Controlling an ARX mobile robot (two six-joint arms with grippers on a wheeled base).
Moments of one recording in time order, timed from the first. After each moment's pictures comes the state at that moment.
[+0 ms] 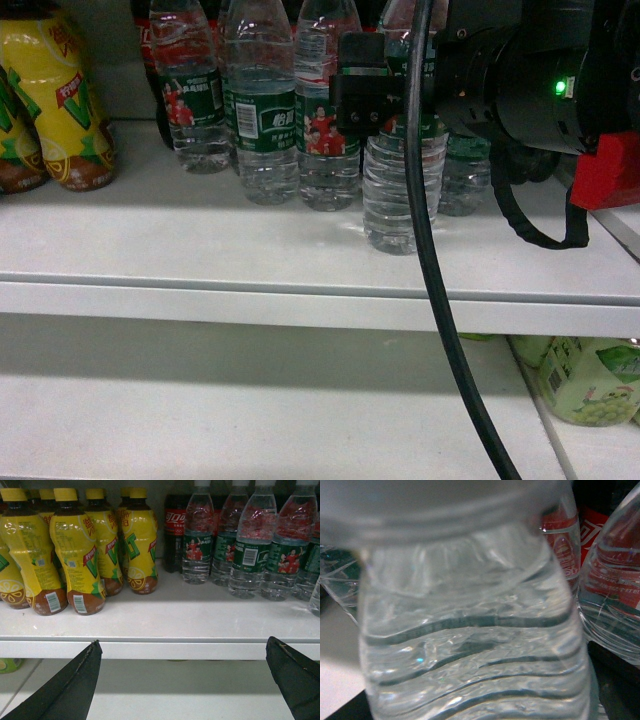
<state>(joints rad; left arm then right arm) 0.00 0.01 0.01 0.00 0.00 0.00 0.43 1.86 1.05 0.59 0.17 0.14</state>
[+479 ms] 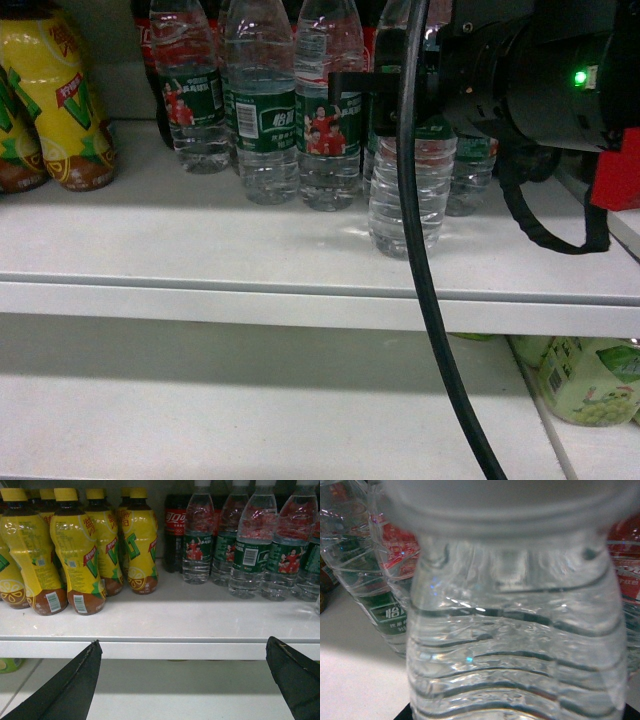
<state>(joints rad) 0.00 0.01 0.01 0.00 0.00 0.00 0.44 1.81 1.02 0.55 0.18 0.15</state>
